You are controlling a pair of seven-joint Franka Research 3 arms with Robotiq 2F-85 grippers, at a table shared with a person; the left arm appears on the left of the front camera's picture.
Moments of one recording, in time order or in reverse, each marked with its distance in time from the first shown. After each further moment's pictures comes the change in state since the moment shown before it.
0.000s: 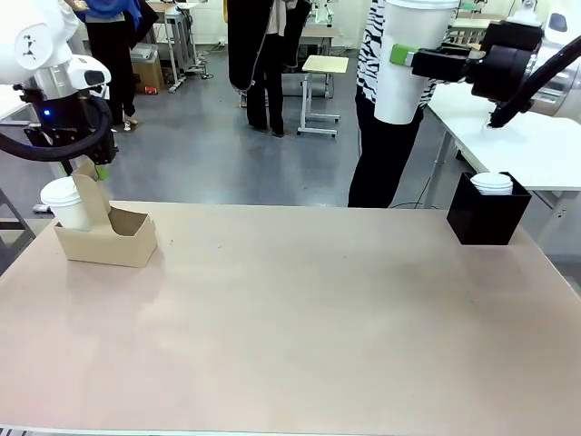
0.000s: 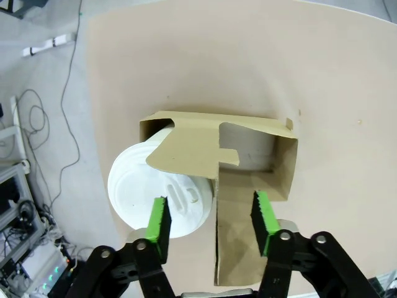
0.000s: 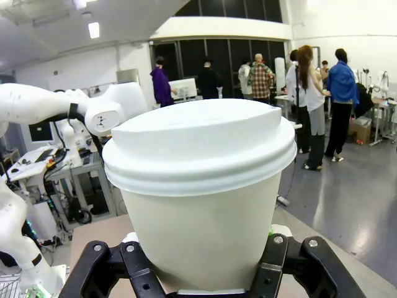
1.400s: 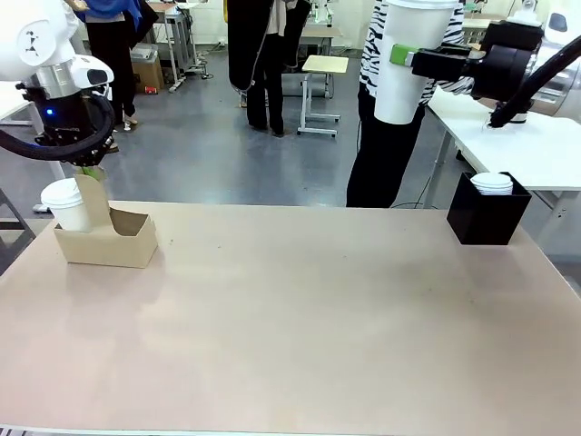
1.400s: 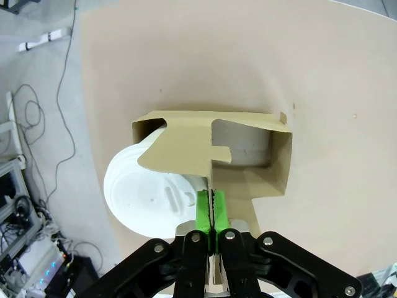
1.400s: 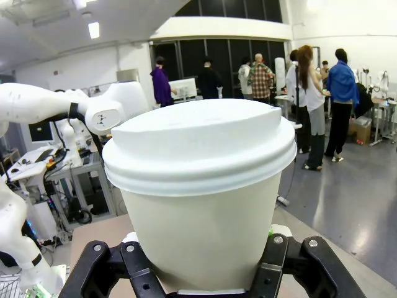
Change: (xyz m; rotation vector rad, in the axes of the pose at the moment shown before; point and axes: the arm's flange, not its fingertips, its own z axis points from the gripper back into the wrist) left arm -0.001 -0.004 0.000 -0.014 0.027 0.009; right arm 0.000 0.000 0.000 0.000 0.000 0.000
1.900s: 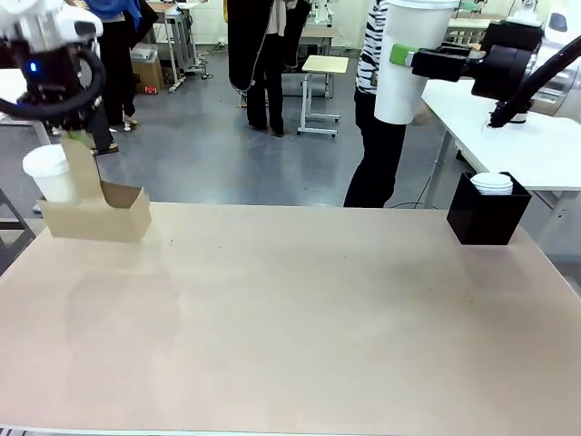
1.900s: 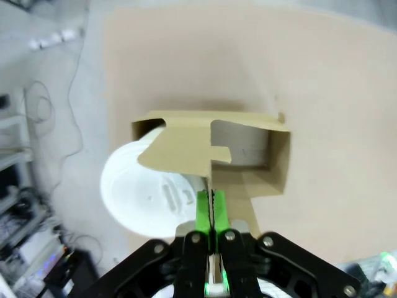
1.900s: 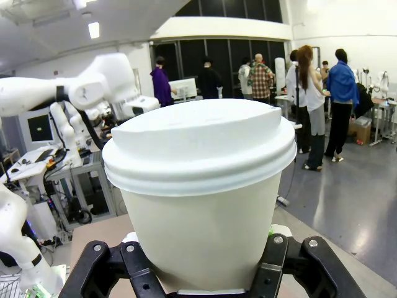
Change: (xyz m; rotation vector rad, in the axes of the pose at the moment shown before) left arm -0.018 -0.019 0.099 0.025 -0.034 0.035; right arm 0.000 0.000 0.000 0.000 0.000 0.000
